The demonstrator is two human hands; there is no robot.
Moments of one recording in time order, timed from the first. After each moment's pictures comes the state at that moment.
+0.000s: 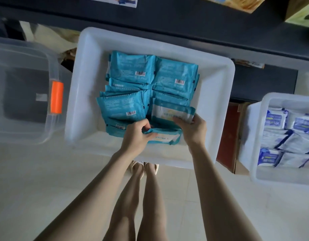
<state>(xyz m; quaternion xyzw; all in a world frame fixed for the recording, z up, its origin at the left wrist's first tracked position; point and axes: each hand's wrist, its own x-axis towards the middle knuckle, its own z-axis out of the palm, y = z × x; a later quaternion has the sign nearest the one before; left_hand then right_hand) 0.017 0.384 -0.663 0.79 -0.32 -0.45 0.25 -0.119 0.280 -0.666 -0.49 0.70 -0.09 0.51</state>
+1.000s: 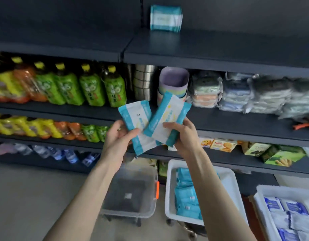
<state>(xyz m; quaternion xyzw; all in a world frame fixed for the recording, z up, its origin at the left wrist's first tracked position) 0.312 0.530 -0.166 0.59 -0.23 -0.35 0.69 0.179 0.417 -0.158 -0.39 0.29 -0.37 0.79</state>
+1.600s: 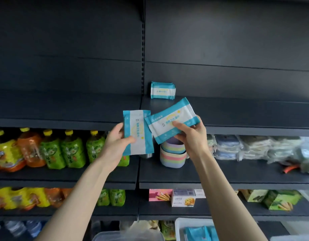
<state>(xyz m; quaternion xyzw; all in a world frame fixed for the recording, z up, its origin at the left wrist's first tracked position) 0.437 0.482 -0.028 0.54 -0.35 -0.35 0.67 0.263 0.378 -0.014 -0.47 0.28 -0.55 0.64</state>
